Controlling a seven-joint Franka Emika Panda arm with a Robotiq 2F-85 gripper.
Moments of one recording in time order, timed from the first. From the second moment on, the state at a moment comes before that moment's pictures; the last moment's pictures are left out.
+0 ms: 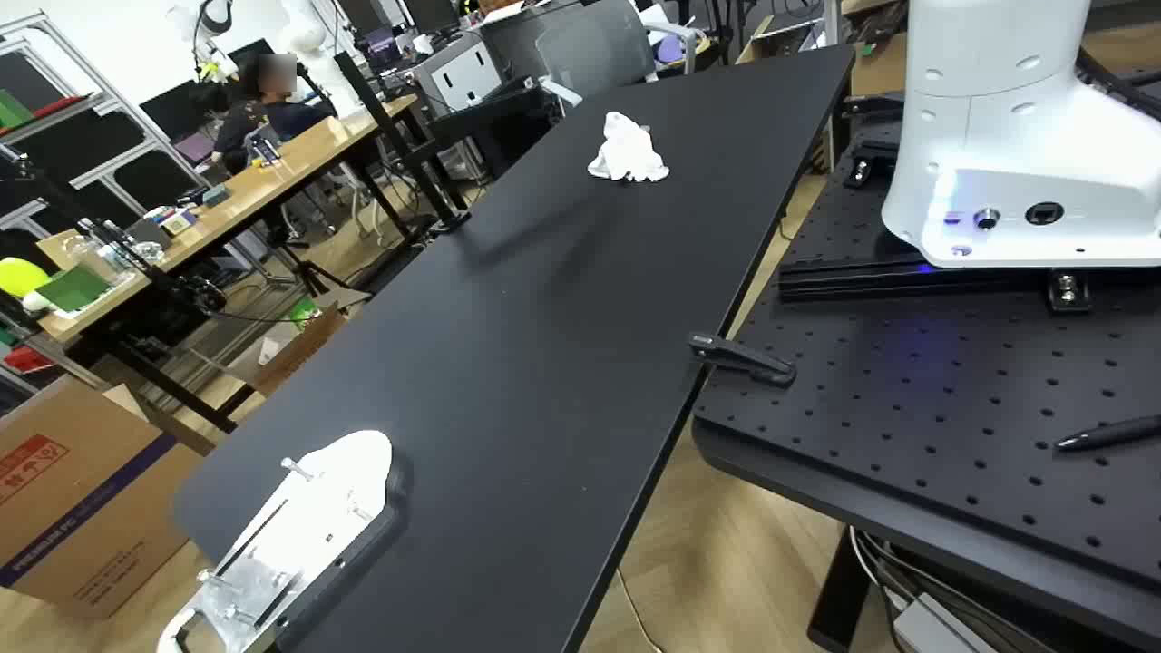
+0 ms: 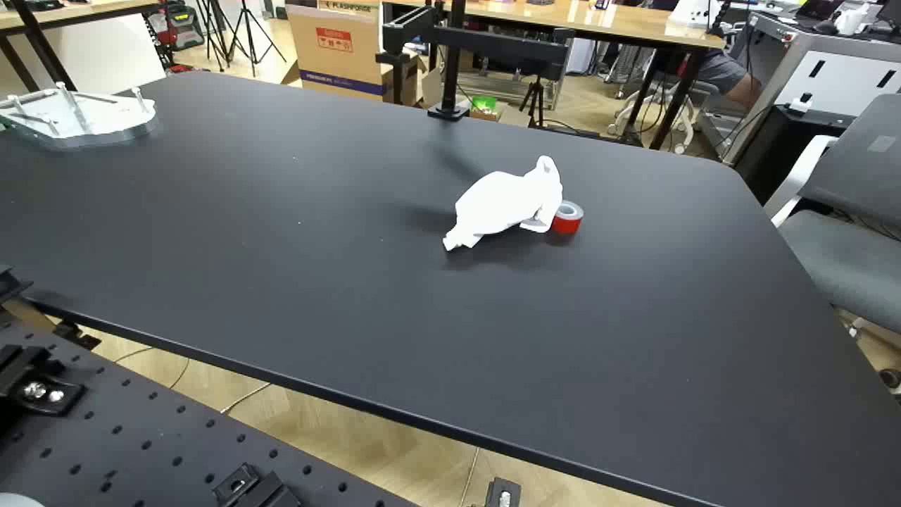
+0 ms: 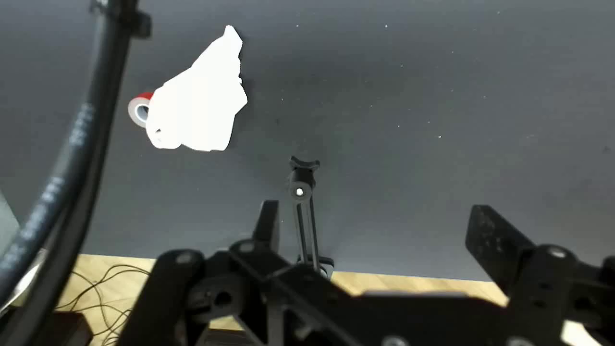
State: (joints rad) arm 0.03 -0.57 0.06 -2.49 -0.03 2.16 -0.03
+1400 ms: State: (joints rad) arm -0.09 -0.52 -0.01 -2.52 -0.21 2.31 -0.07
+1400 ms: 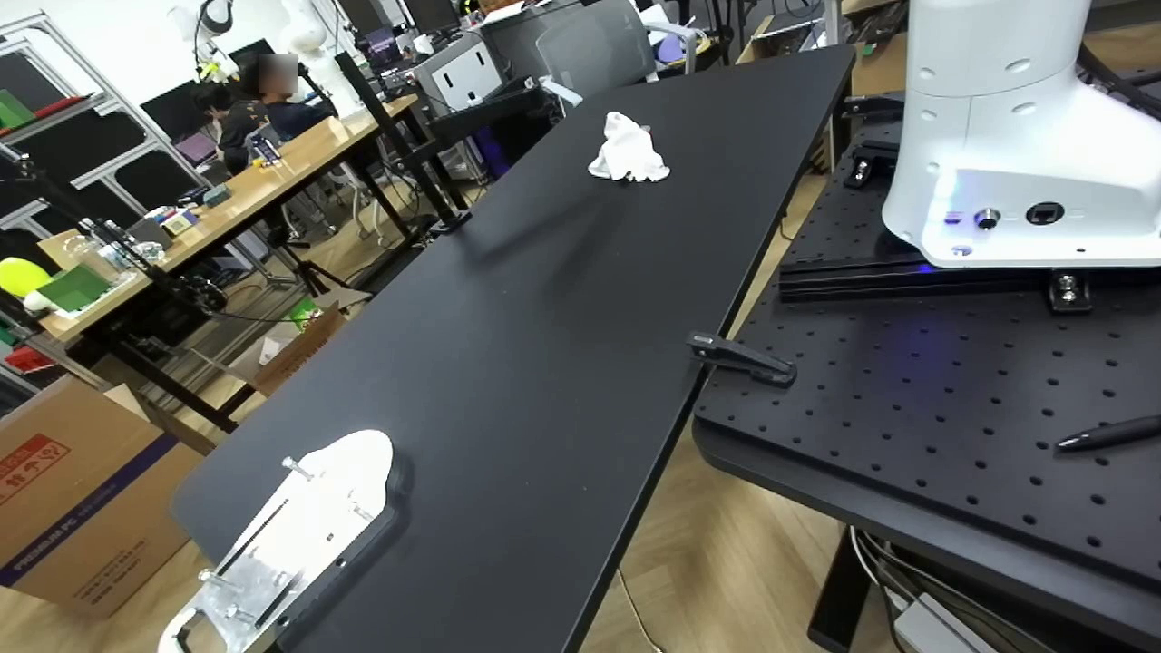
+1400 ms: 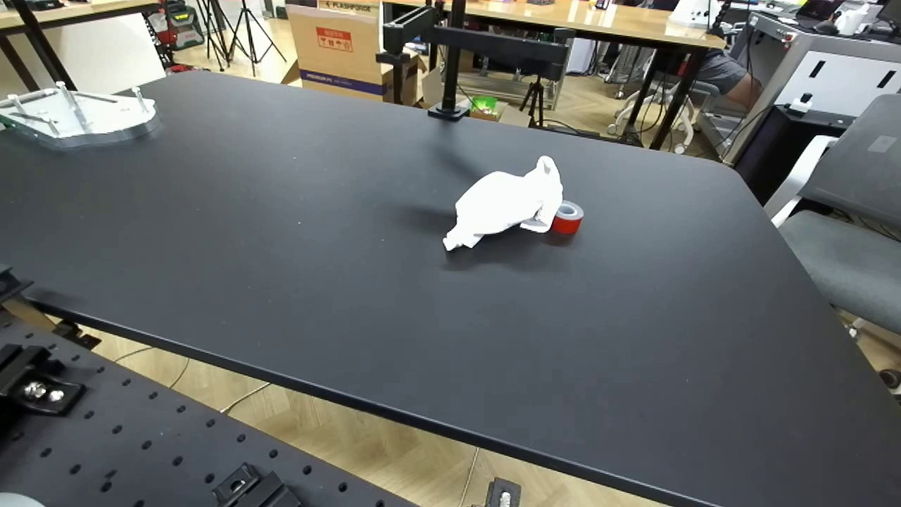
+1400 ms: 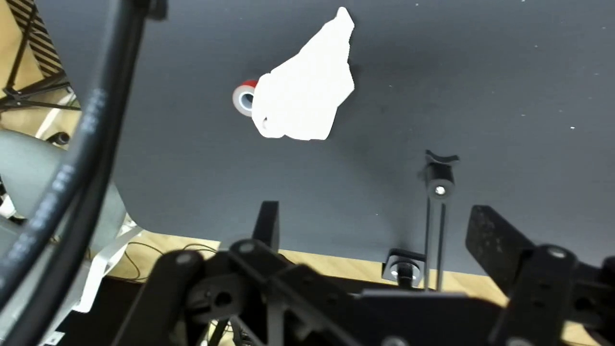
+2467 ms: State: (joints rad) arm -0.16 -0.32 -0.14 -2.51 -0.22 2.38 -0.16
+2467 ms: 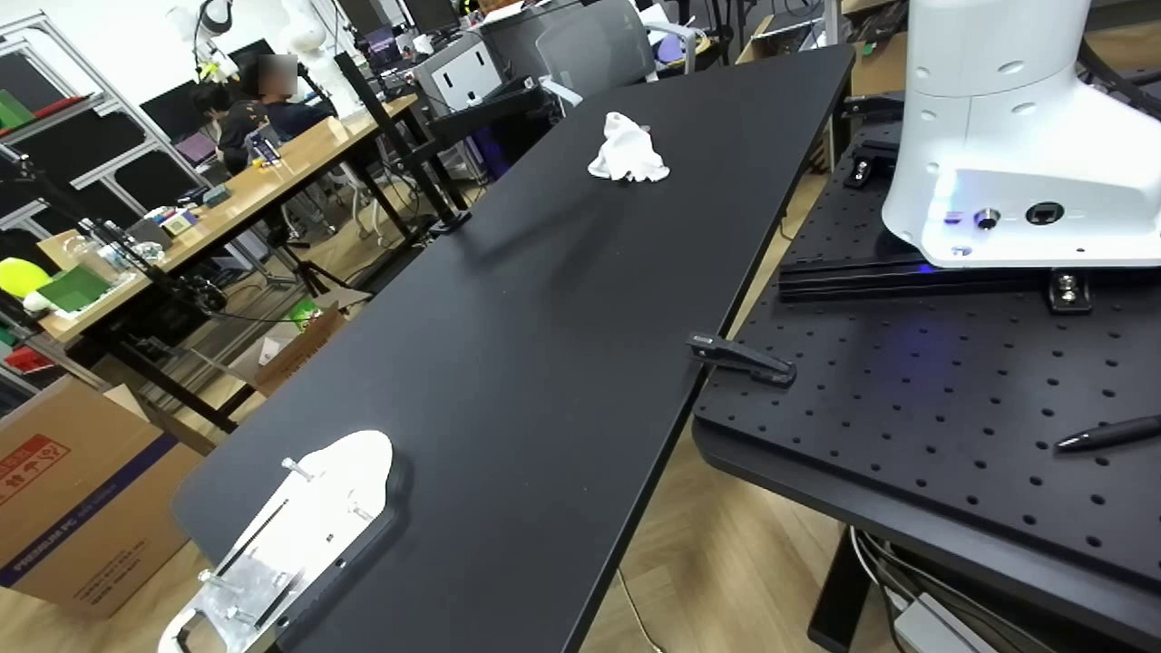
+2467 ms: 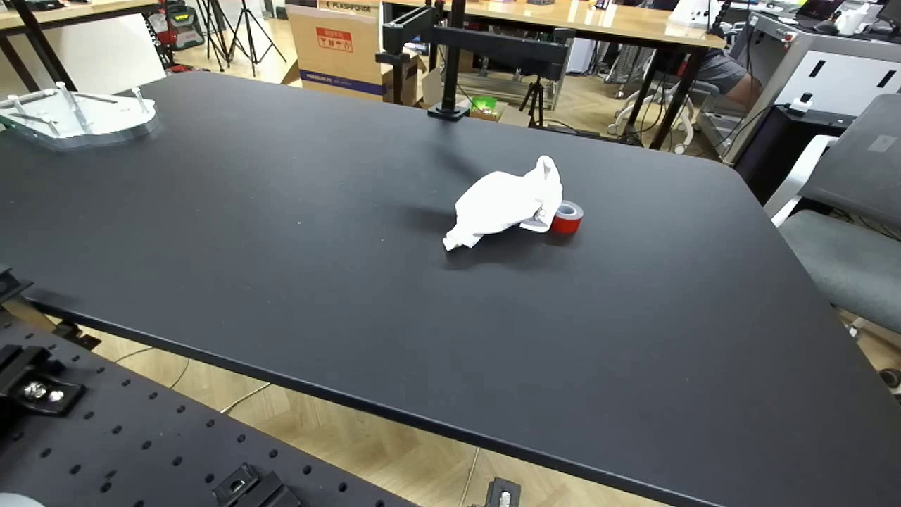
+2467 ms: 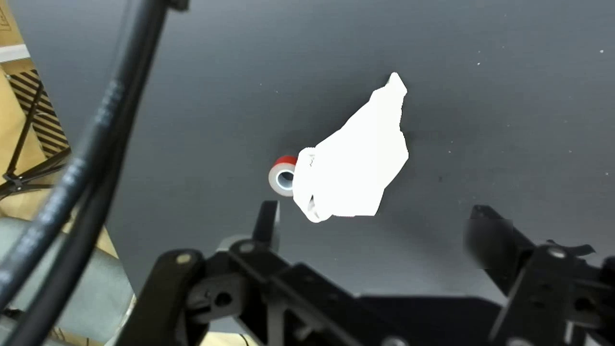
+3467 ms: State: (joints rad) arm -0.17 0.15 -0.19 -2.25 -0.22 2.38 -0.60
